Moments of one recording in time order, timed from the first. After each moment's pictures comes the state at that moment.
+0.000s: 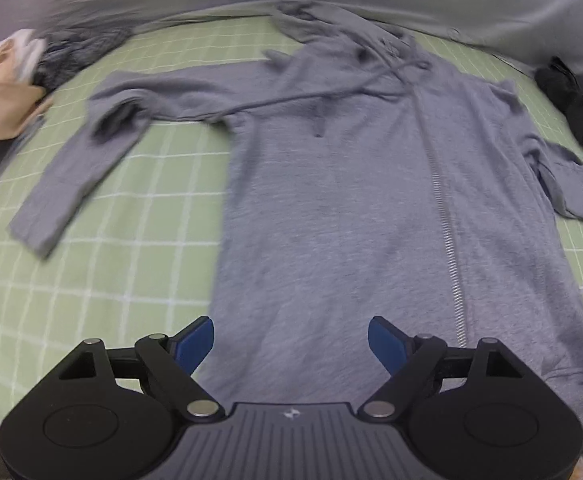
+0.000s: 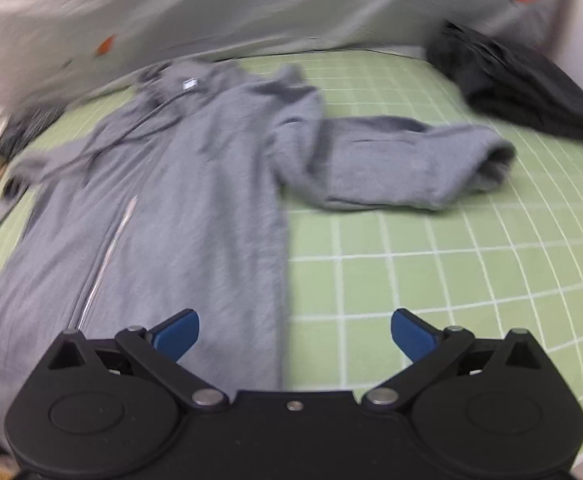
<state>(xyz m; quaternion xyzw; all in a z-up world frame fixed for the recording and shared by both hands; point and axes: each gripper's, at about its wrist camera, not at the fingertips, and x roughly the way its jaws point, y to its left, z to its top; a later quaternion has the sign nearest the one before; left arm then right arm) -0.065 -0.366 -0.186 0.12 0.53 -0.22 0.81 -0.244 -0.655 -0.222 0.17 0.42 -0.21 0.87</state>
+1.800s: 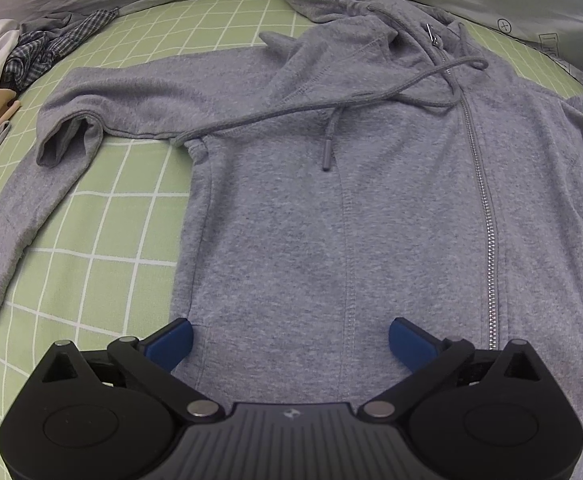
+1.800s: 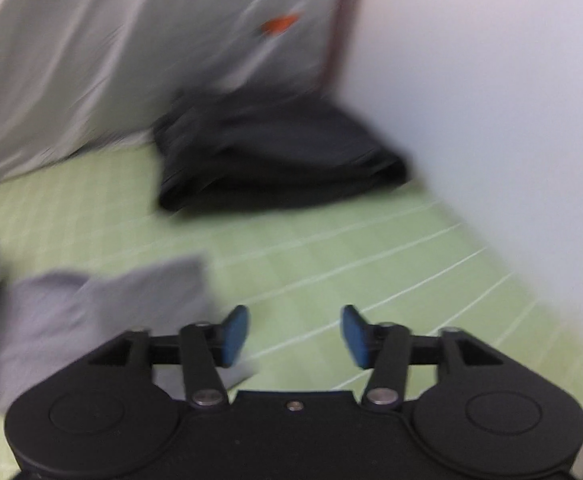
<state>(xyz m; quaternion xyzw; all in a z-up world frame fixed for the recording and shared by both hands) 0.009 -0.424 -0.229 0.13 0.56 -0.16 0.81 -0.277 -0.851 -0.230 0.15 0.35 -0.42 0.83</state>
